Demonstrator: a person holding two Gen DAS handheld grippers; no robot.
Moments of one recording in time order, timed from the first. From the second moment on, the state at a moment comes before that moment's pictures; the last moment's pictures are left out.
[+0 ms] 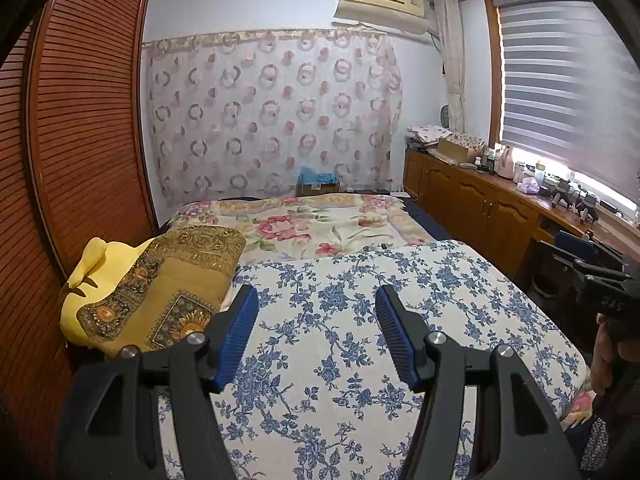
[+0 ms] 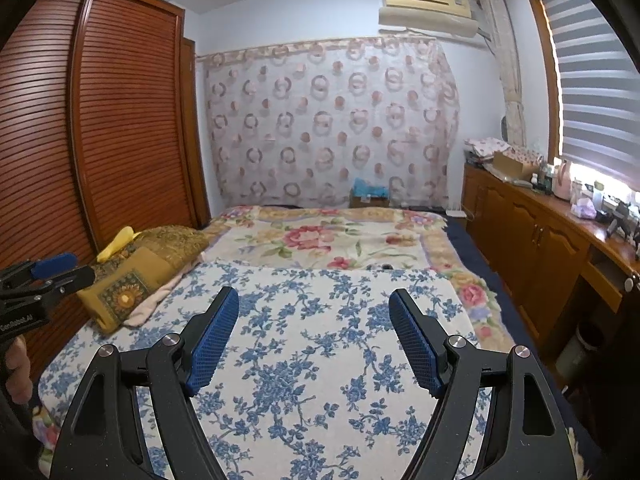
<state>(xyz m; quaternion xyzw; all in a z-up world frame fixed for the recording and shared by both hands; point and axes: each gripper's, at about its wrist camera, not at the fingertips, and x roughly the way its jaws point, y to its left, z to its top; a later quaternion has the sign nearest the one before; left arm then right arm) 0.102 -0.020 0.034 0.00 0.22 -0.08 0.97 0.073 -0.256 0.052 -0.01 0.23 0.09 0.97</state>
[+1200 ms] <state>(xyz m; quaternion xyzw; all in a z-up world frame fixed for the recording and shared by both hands) 0.098 -0.021 0.037 0.00 0.22 -0.08 0.97 0.072 -0.259 0.052 -0.01 0.23 0.09 0.97</state>
